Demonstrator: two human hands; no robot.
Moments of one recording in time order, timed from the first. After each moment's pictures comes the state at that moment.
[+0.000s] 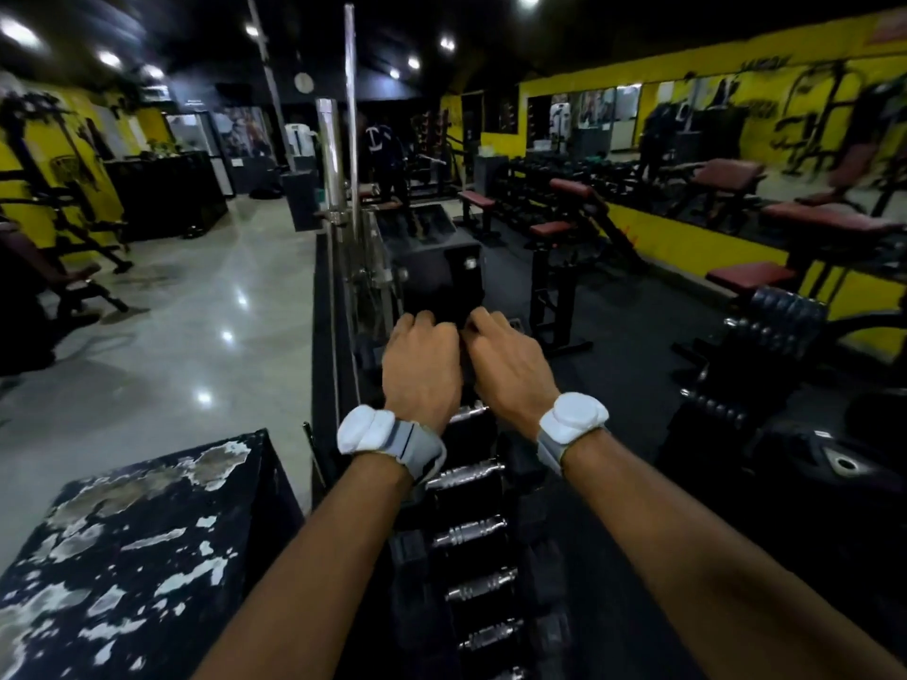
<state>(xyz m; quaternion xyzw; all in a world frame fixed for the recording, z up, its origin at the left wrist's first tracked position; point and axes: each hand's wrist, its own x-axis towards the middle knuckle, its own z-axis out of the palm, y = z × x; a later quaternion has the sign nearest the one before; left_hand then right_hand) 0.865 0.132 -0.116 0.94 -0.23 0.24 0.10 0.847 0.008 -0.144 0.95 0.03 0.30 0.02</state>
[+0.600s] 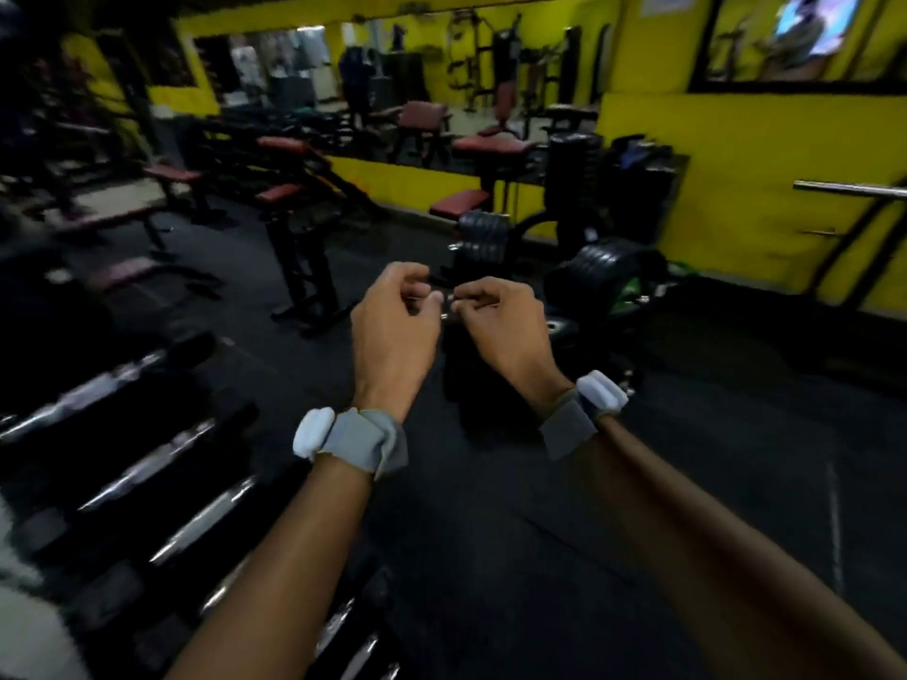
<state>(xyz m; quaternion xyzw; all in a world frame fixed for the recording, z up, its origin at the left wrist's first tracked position) 0.707 -0.091 -0.126 0.73 -0.44 0.03 0.53 0.607 -0.188 -0.154 0.75 -0.38 0.42 -0.34</state>
